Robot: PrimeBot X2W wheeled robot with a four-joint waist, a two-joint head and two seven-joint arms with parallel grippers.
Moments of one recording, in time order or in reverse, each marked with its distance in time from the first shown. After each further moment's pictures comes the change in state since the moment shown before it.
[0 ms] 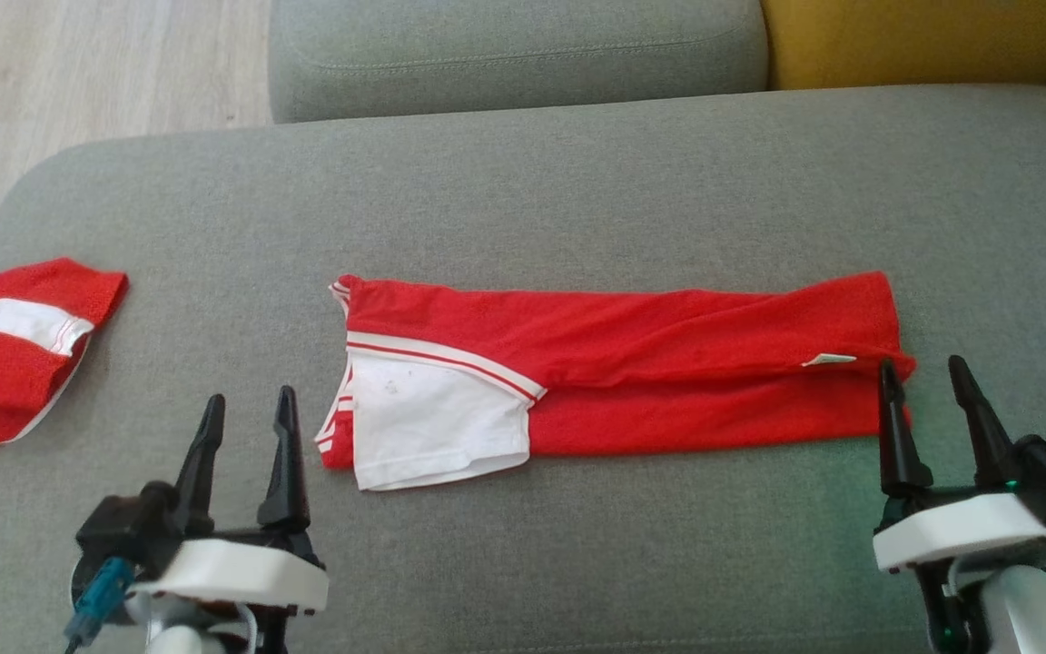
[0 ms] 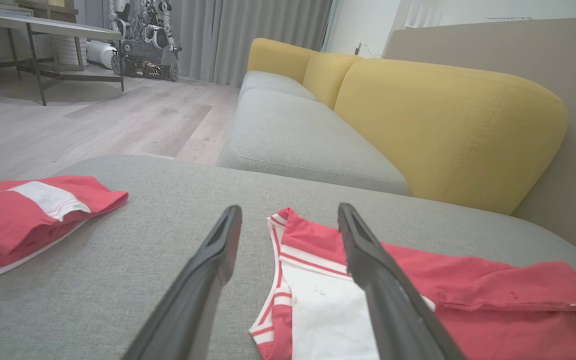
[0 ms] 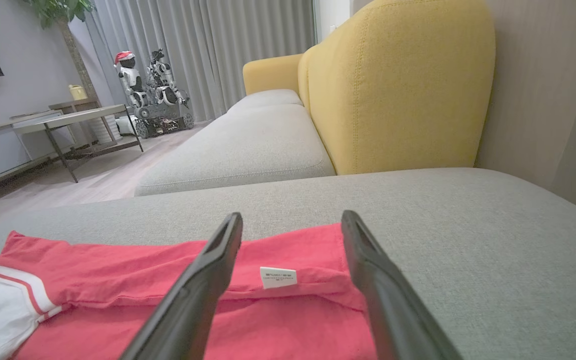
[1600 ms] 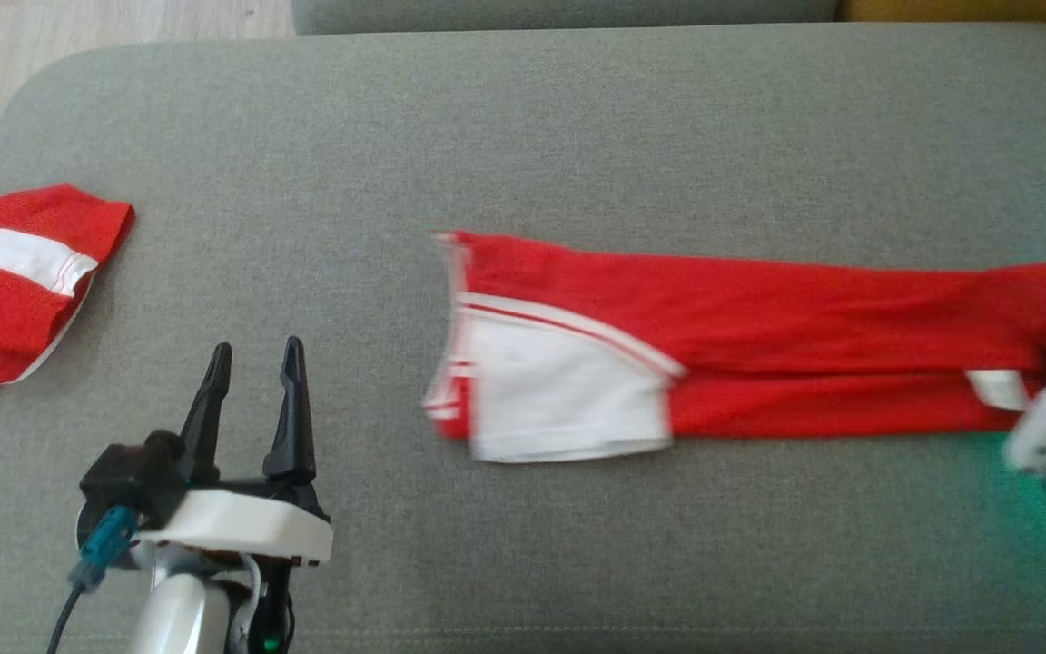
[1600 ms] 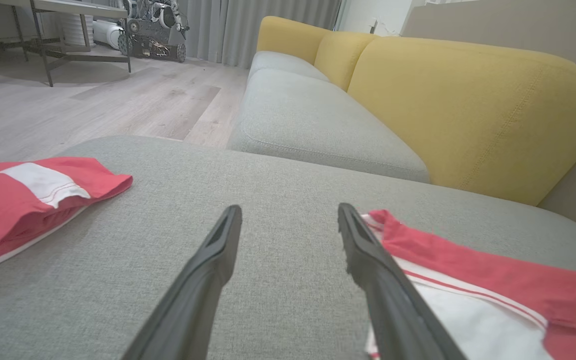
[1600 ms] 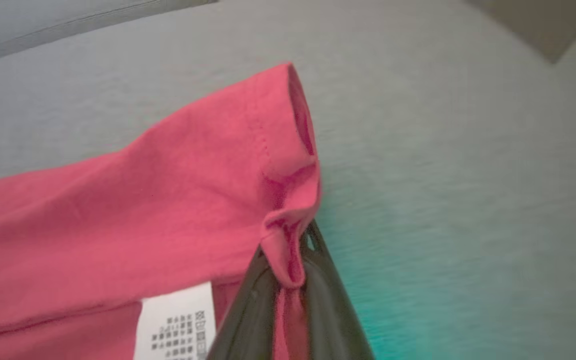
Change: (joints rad) left arm -0.105 -0.030 0.037 0.067 0.041 -0.066 0.000; right arm -0.370 -0.119 -0.211 0.518 -0.009 0.000 0.387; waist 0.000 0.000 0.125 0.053
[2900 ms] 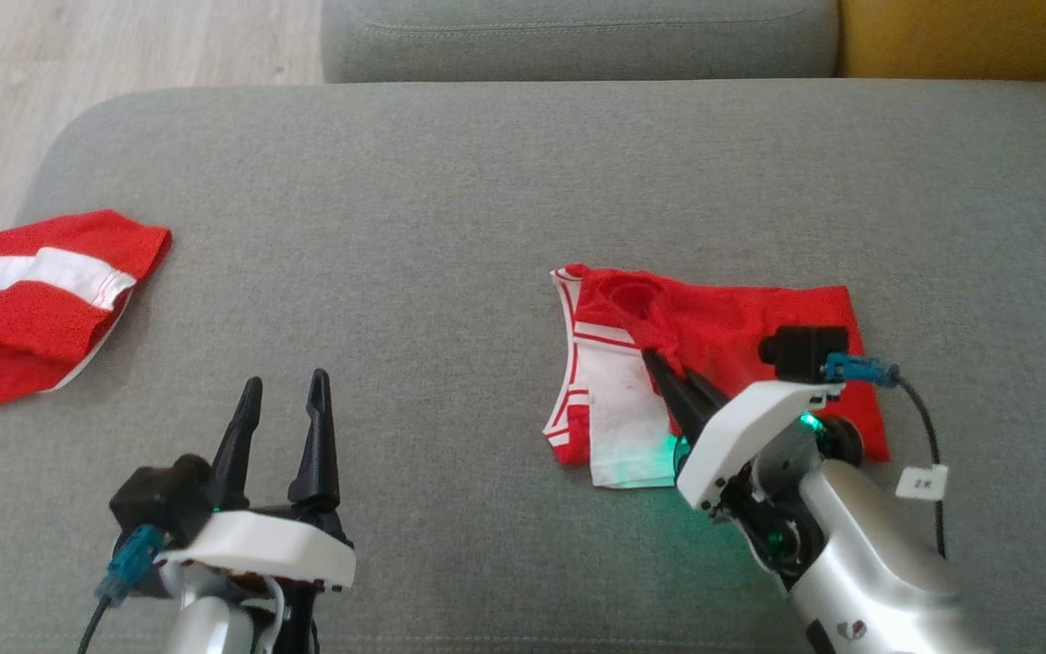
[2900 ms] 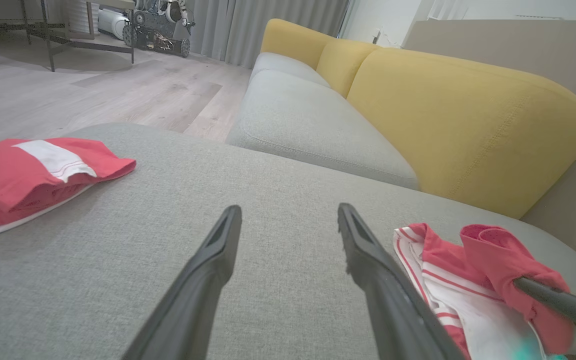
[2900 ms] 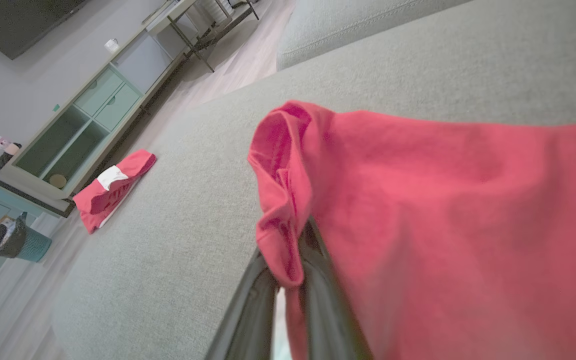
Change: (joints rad) left arm 0.031 -0.001 -0.057 0.027 -0.073 0.026 0.000; right arm 0.047 0.201 0.629 -0.272 0.440 0.000 0.023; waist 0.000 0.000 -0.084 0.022
